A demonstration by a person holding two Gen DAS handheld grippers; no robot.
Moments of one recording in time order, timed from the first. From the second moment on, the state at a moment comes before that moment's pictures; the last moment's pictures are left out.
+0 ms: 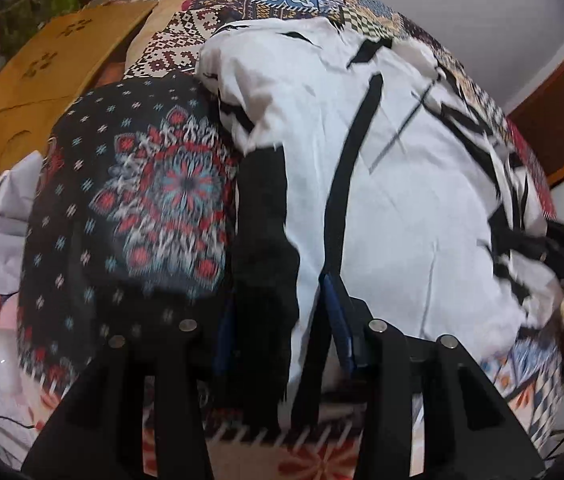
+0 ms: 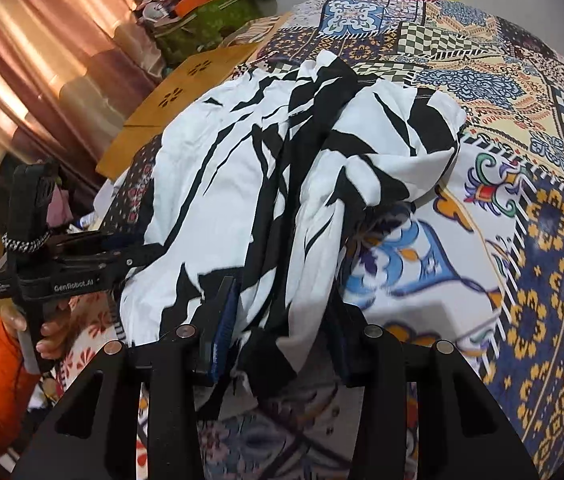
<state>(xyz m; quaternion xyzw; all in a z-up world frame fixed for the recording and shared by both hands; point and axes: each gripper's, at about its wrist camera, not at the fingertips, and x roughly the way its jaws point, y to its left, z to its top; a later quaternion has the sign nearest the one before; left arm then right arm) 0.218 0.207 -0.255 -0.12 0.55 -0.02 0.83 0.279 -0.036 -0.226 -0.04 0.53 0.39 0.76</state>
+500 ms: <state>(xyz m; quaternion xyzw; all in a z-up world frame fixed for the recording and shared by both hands) 0.239 0.224 -0.187 -0.05 0.49 0.03 0.87 0.295 -0.049 -0.165 -0.06 0.44 0.36 0.82</state>
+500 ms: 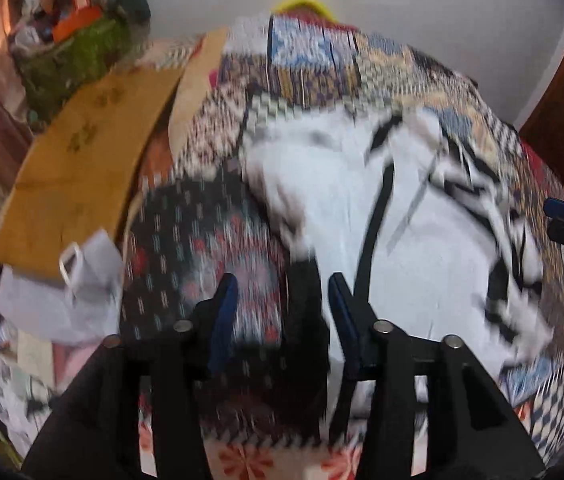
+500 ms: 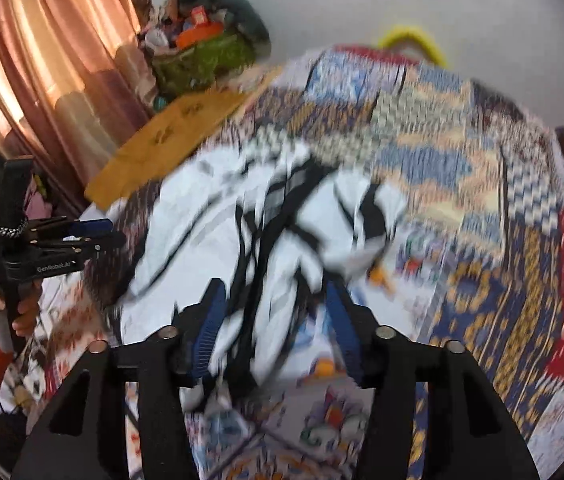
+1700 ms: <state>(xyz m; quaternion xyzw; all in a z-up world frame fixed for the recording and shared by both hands) 0.301 0.241 -0.238 0.00 0.52 0.12 0.84 0.328 -0.005 -0.229 -0.10 0.50 0.36 0.78</state>
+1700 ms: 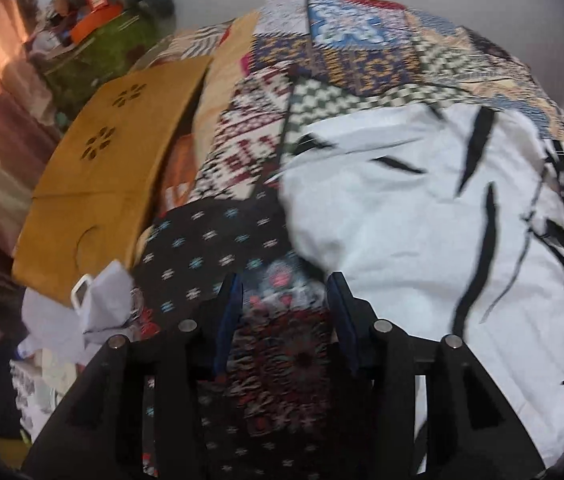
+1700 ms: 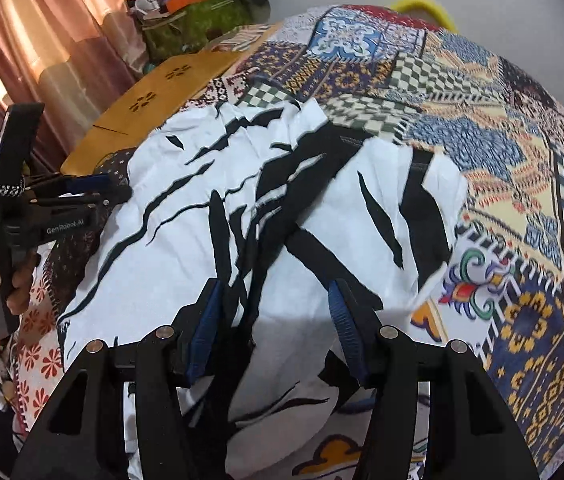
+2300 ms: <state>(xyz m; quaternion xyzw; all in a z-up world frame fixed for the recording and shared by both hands) 0.162 0.158 -0.035 -0.03 0.31 0.03 0.95 0.227 -0.070 -0.054 0.00 0.29 0.39 0.87</state>
